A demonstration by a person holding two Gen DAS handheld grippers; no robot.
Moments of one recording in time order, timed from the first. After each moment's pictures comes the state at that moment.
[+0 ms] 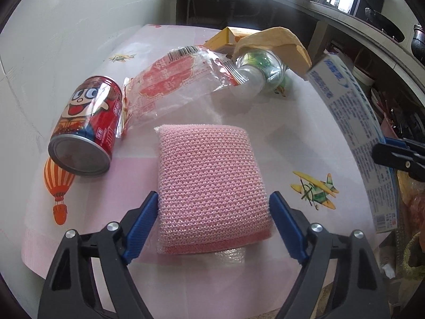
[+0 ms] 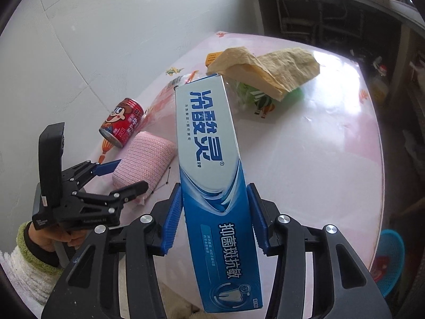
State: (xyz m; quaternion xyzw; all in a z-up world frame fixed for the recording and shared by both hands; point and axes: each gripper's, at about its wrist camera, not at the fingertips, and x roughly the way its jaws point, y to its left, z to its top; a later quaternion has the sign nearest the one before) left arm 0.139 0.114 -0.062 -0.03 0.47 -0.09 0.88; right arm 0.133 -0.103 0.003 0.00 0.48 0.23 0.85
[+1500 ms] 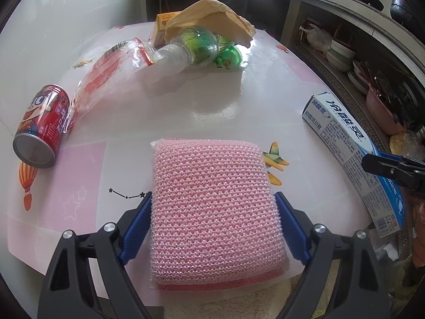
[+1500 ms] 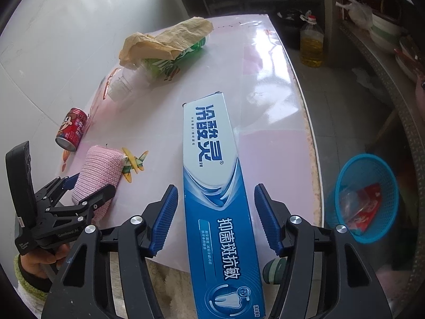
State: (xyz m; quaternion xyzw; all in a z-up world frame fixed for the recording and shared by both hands) left arm 0.121 0.038 -0.069 0.02 0.48 -0.12 0.87; right arm 0.095 -0.176 -0.034 0.07 0.51 0.09 0.85
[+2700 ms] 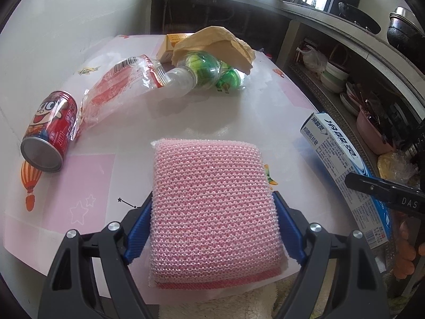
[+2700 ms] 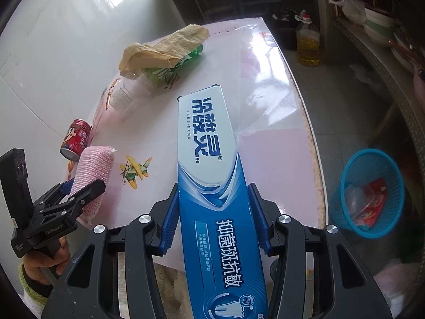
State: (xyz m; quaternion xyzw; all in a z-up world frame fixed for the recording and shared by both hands) left arm 0.111 0.054 -0.049 -0.03 0.45 -0.13 0.88; right arm 0.087 -0.184 -0.029 0.11 0.49 0.09 0.86
